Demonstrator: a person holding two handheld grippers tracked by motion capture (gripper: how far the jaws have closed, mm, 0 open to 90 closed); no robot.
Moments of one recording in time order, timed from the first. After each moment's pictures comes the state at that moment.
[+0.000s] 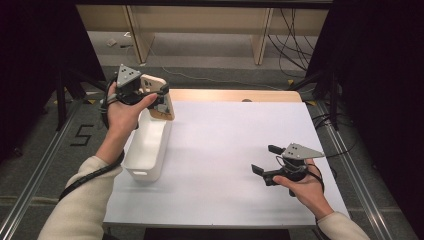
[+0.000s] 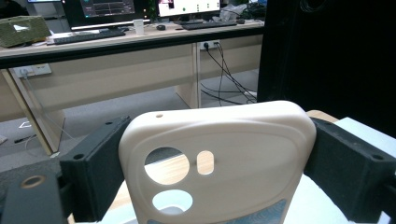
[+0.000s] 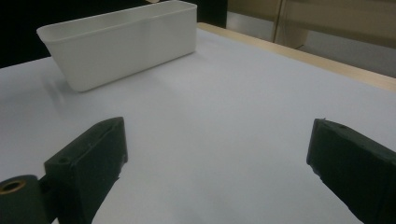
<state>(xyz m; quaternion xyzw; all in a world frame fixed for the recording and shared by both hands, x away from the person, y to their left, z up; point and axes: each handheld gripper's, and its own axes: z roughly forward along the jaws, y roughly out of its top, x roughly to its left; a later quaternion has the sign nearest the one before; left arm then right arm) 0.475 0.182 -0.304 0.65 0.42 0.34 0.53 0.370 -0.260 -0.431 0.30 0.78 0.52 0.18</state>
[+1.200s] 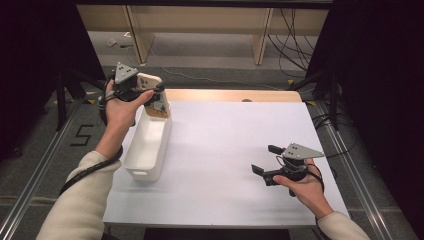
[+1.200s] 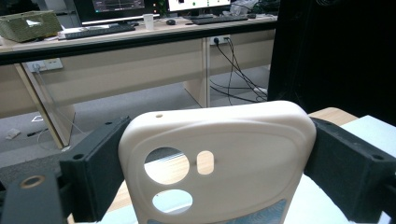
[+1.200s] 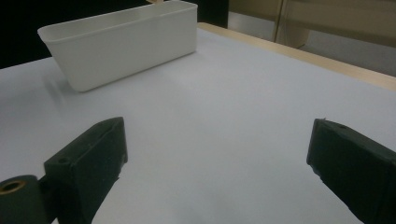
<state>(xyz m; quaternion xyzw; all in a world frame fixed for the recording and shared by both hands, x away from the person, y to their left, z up) 0.491 0.193 -0.310 0.65 0.43 0.35 0.52 0.370 -0.261 -0.431 0.30 0.78 0.52 0.18</state>
